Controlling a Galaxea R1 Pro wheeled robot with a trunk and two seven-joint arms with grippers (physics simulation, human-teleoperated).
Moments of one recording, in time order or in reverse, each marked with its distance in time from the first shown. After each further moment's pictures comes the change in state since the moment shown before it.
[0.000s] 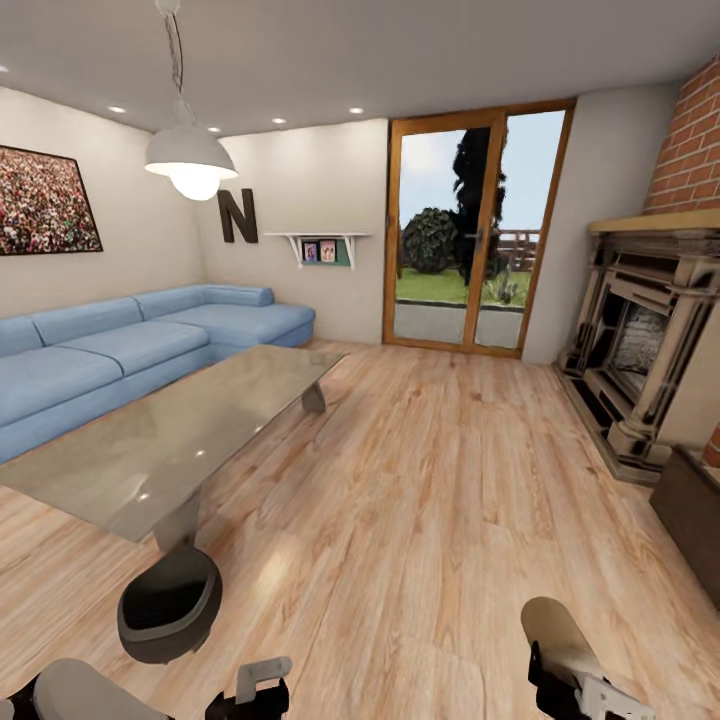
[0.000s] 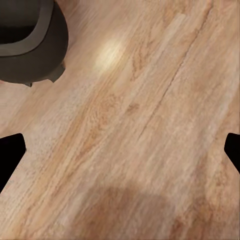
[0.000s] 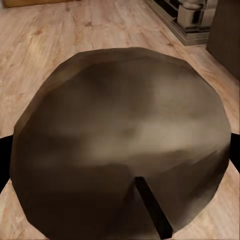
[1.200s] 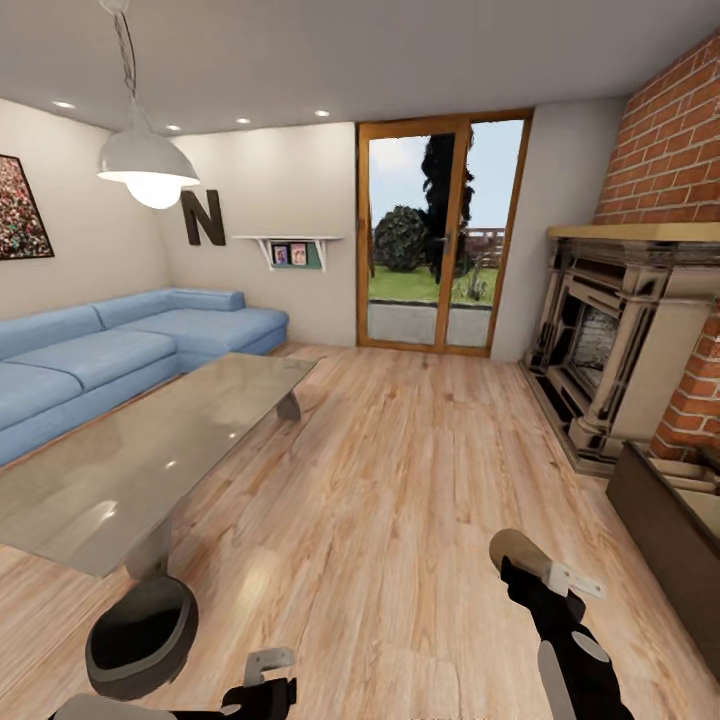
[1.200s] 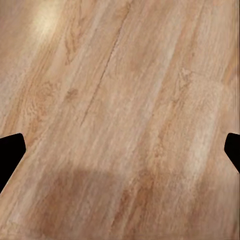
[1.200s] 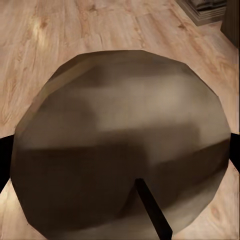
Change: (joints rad) left arm 0.082 -0.081 0.016 0.436 0.235 0.315 -0.537; right arm -0.226 0.009 -0.006 -0.217 -0.061 0.565 0.017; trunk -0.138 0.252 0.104
